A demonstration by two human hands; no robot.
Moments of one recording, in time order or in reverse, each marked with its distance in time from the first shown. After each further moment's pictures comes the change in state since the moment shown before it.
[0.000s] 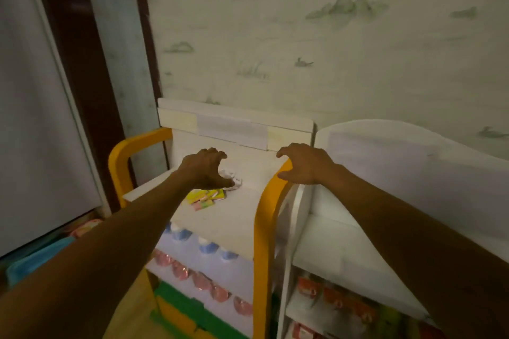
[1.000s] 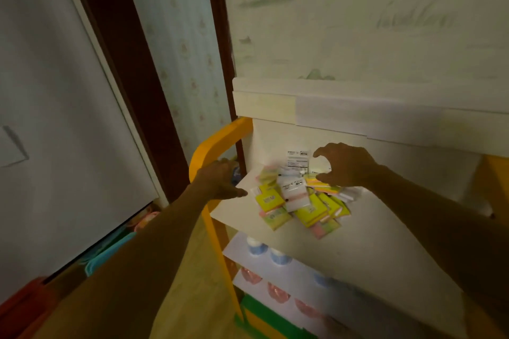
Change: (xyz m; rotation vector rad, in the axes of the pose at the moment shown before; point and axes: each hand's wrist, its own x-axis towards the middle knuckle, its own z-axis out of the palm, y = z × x) left_hand 0.135 -0.396 0.111 -0.038 -0.177 -0.100; right_hand 0.335 -0.203 0.144 -0.026 -0.035 0.036
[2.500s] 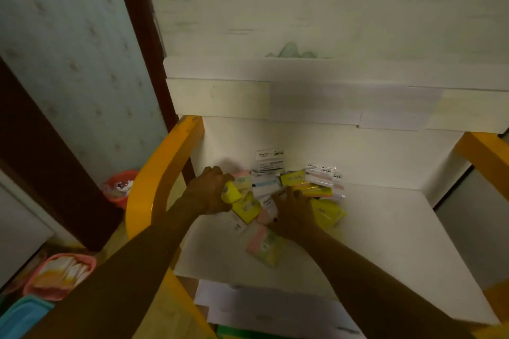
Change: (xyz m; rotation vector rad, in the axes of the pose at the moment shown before) left_hand 0.218 -0.055 0.095 -0.022 -0.151 0.499; right_hand 0.118 -0.089 0.187 0.007 -0.171 0.498
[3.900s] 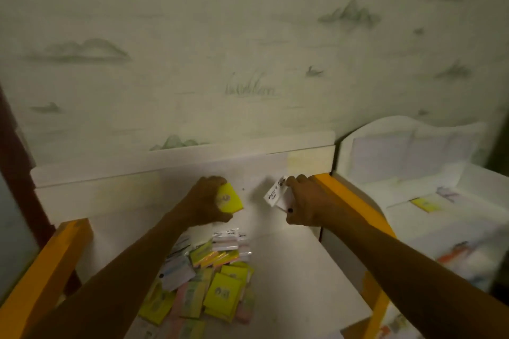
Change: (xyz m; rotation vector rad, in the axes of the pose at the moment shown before) left_hand 0.058 0.177 -0.130 -0.281 0.289 0.521; right_hand -0.111 0.189 -0.203 0.008 0.263 0.320
